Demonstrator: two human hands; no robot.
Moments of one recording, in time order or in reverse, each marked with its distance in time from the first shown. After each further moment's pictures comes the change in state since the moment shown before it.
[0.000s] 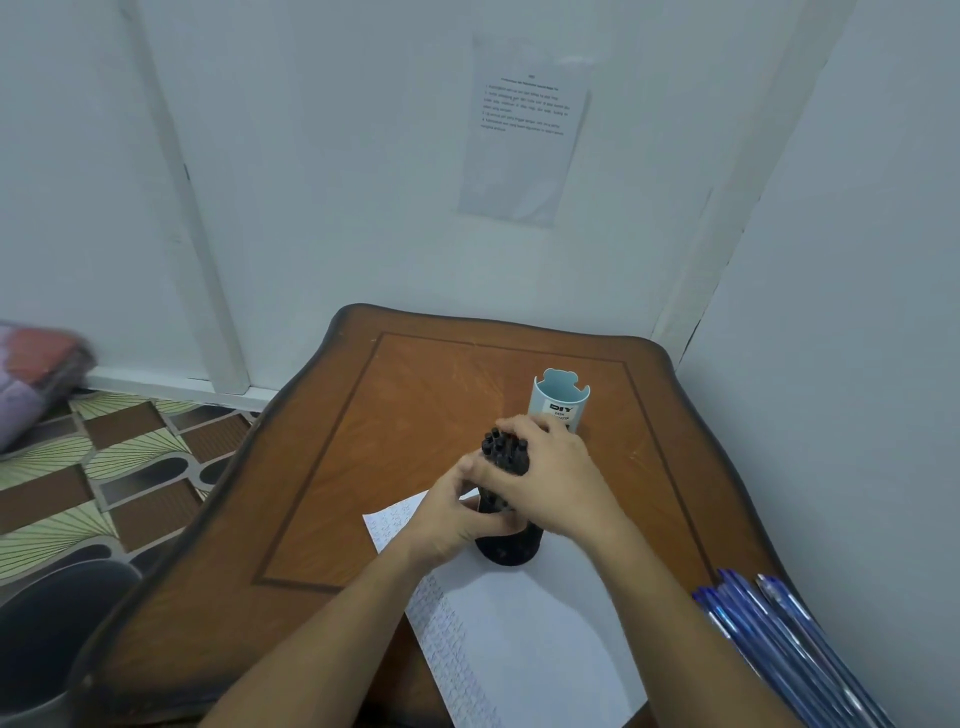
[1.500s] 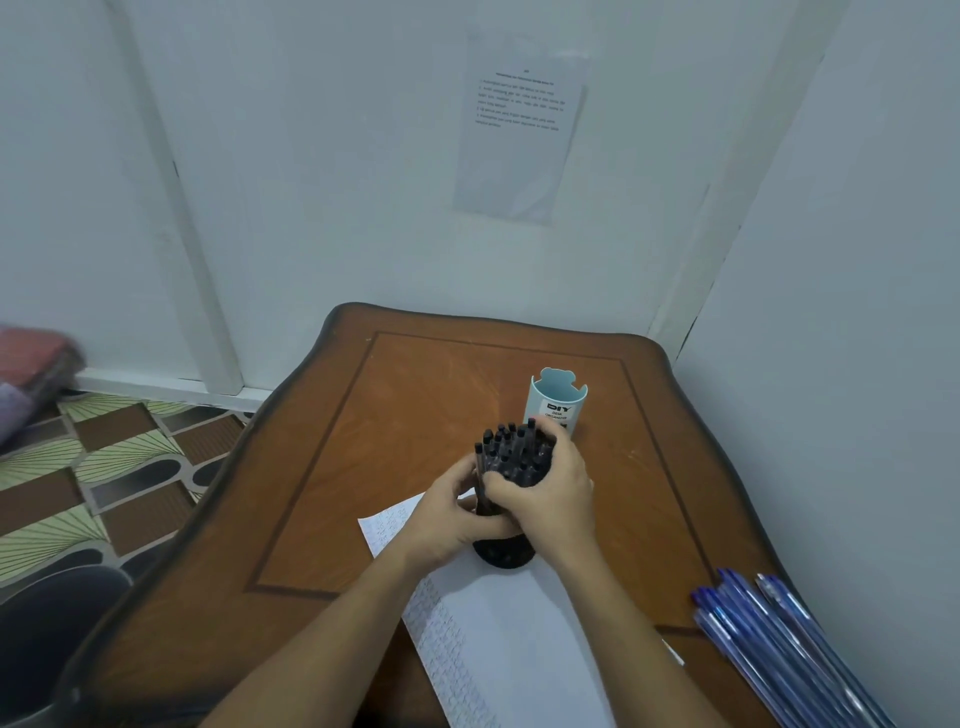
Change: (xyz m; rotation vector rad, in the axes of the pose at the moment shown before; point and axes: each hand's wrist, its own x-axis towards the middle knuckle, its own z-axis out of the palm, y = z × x) left_hand -0.001 0.003 0.001 0.047 0.031 0.011; right_hand -0.002 0.013 0.043 0.405 0.346 0.151
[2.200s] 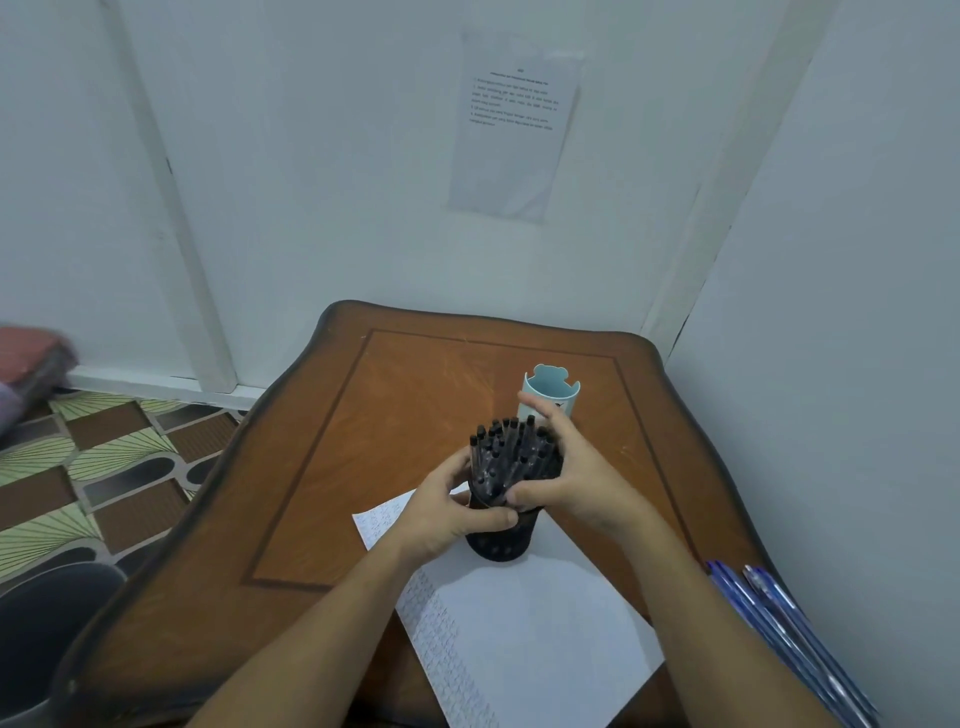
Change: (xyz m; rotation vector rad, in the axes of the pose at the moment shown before) left_hand -0.002 0.004 -0.001 0.024 0.009 -0.016; right_hand 0.029 0.011 -0.051 0.210 -0.550 -0.038
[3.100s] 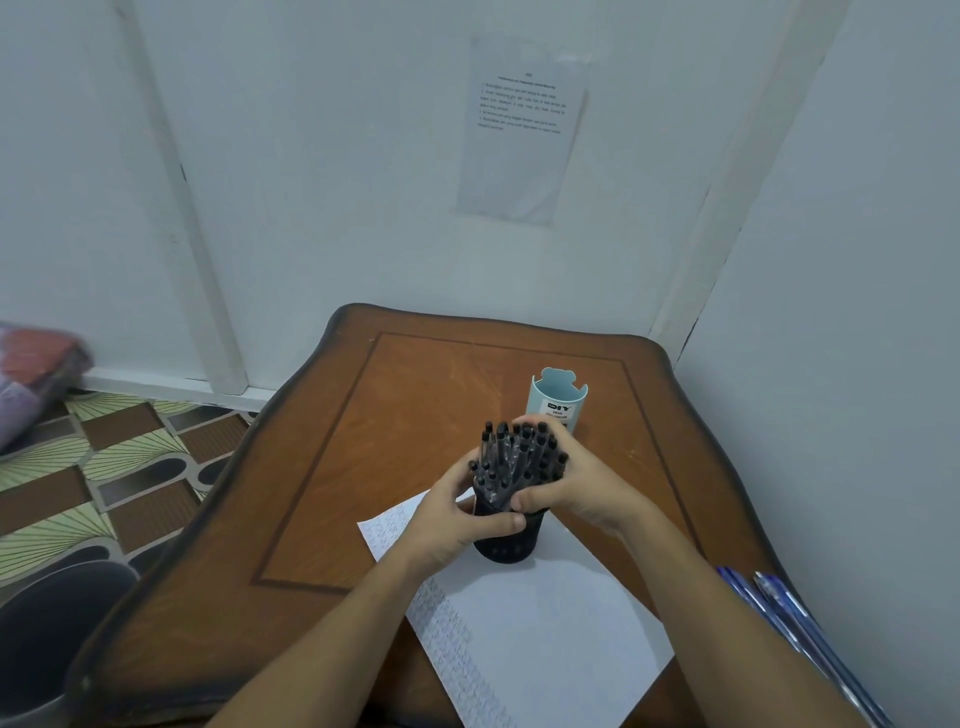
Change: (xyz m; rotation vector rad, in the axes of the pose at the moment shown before) left_hand -0.006 -0.003 0.004 -0.002 0.028 -0.009; right_hand 0.015 0.016 -0.004 0.132 -0.125 0.029
